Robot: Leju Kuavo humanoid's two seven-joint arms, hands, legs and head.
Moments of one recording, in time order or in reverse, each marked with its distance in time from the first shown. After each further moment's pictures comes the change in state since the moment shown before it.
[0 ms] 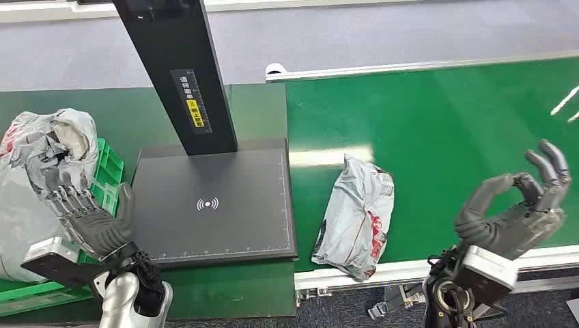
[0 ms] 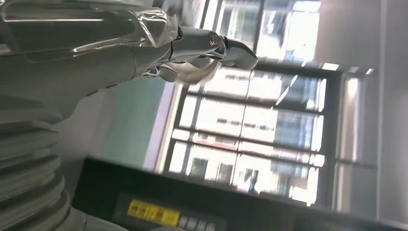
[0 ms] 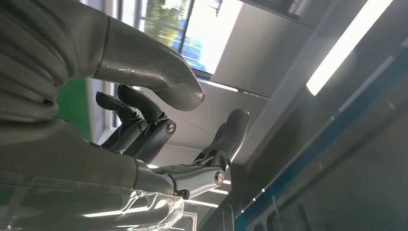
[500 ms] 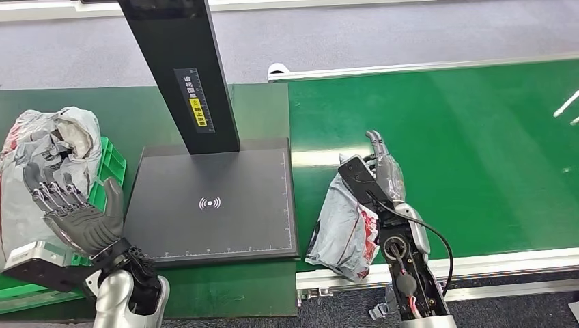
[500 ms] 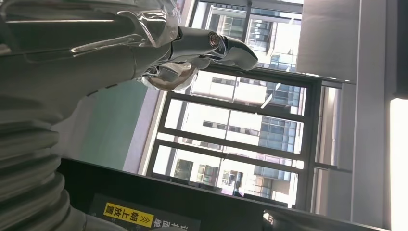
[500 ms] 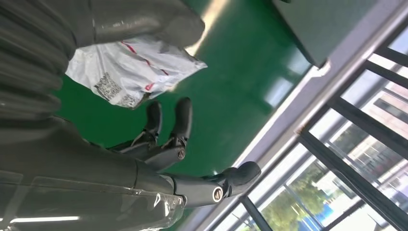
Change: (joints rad) left arm -0.002 0.004 -0.023 -0.051 0.007 0.005 0.000; right arm -0.281 -0.042 0.123 0.616 0.344 0.531 0.607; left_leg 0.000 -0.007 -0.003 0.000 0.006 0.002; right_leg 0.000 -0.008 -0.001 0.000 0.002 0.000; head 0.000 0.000
